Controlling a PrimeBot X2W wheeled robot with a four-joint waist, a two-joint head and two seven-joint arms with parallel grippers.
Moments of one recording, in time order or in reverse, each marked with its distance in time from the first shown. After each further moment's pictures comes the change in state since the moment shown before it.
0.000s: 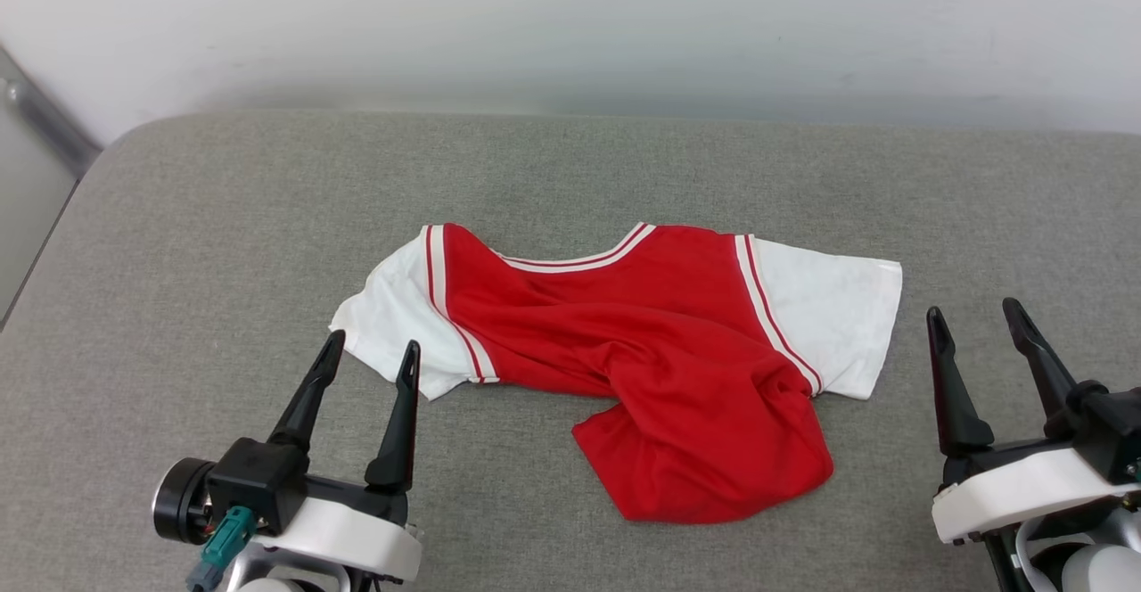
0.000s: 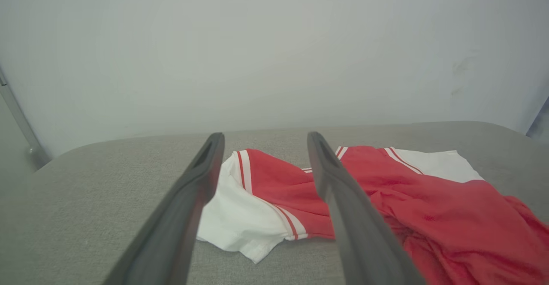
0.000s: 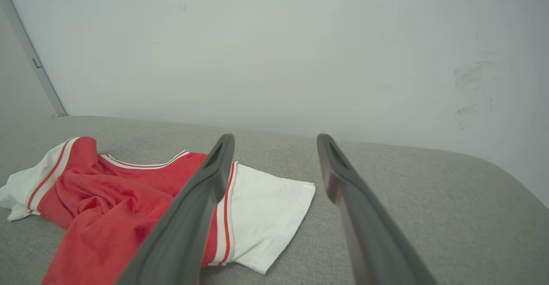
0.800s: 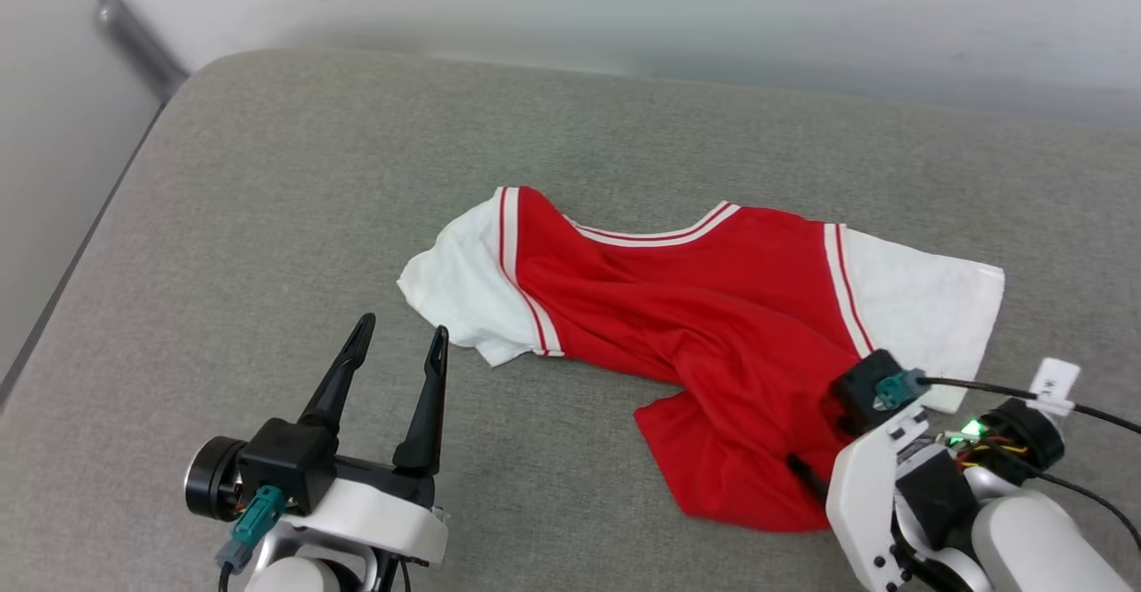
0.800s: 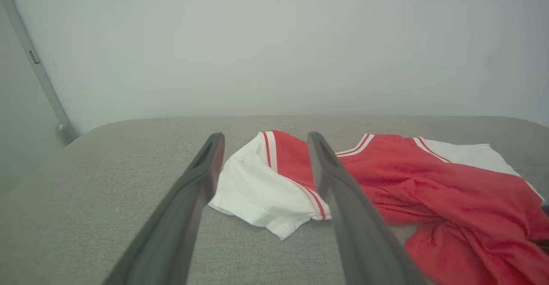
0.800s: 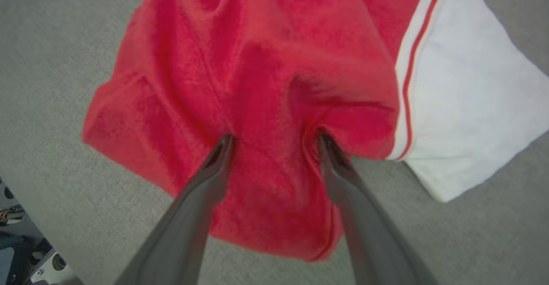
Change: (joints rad) left arm -0.037 -0.088 0.038 0.048 0.070 -0.089 -0.001; right arm -0.177 -0.273 0.481 0.070 0.189 0.000 0.773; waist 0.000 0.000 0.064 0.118
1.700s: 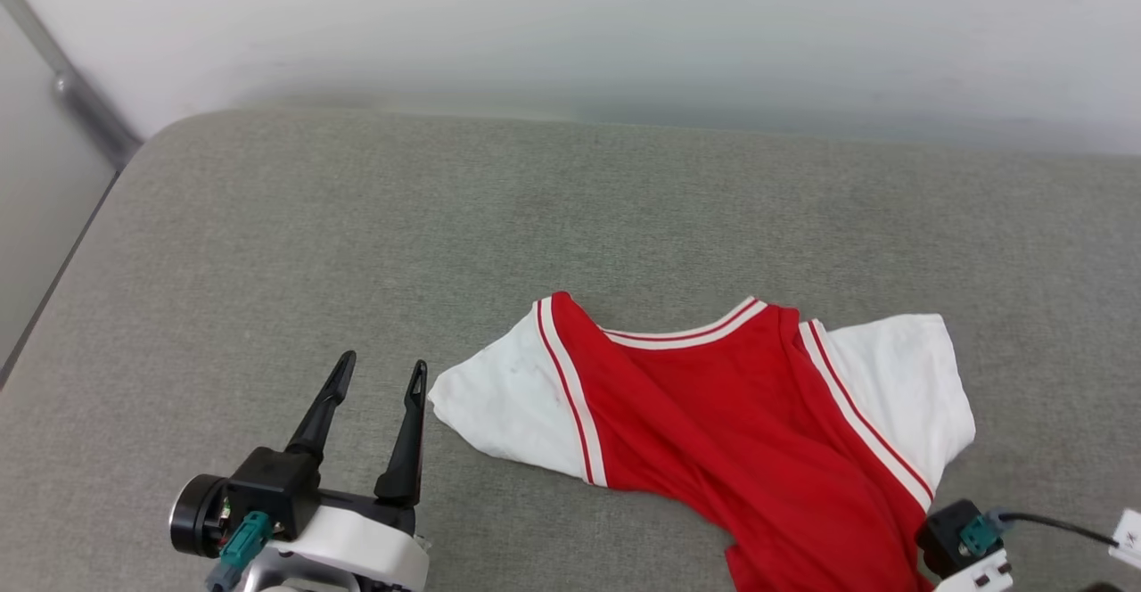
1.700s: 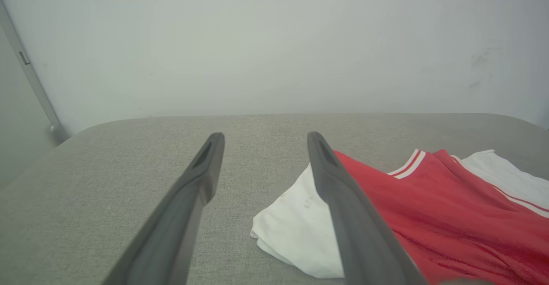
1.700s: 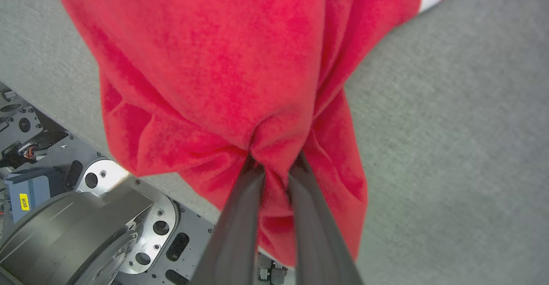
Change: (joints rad) left arm 0.051 -0.038 0.079 0.040 0.051 -0.042 0.000; right arm 0.341 -0.066 -0.142 -0.090 0.082 0.000 0.126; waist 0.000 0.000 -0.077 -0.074
